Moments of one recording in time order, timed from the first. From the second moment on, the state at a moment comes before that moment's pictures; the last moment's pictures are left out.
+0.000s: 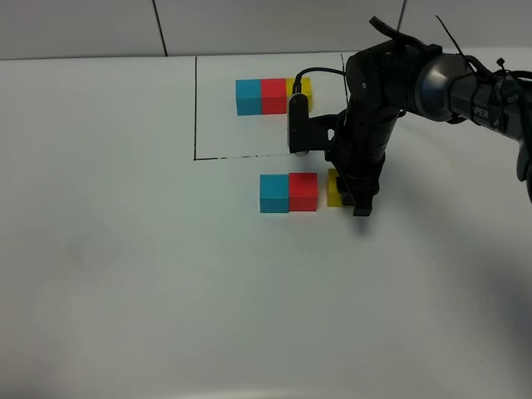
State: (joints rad) left arm -0.09 -0.01 -0.51 -0.16 1.05 0.05; right arm 0.47 2.24 -1.65 0.02 0.92 -1.05
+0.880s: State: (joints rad) left arm -0.09 -0.01 -0.51 -0.16 1.05 0.05; right arm 0.50 2.25 -1.65 0.04 0.91 -1.06
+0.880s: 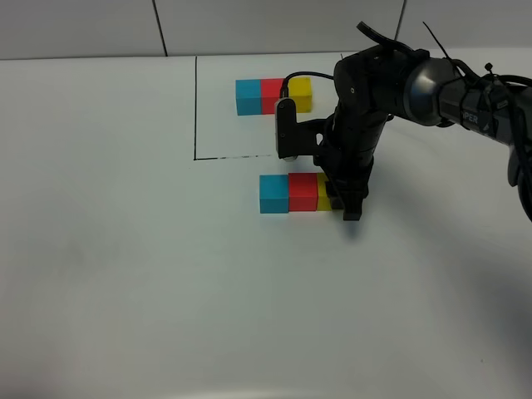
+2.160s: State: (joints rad) left arm -0.09 -0.01 -0.51 -0.16 1.05 0.05; right arm 0.51 2.26 -1.65 0.06 0.90 -1.06
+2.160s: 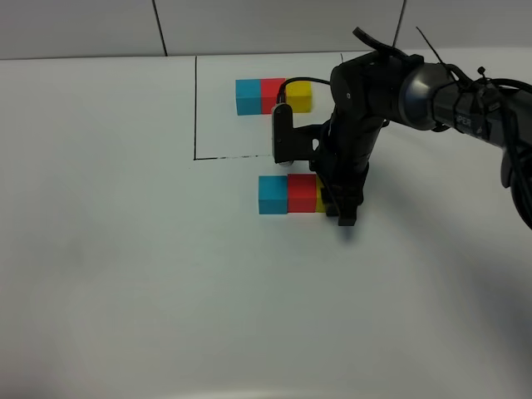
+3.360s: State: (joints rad) left arm -0.09 -0.01 -0.51 -0.16 1.05 0.05; right arm 0.21 1.56 -0.90 0.05 0.66 -0.40
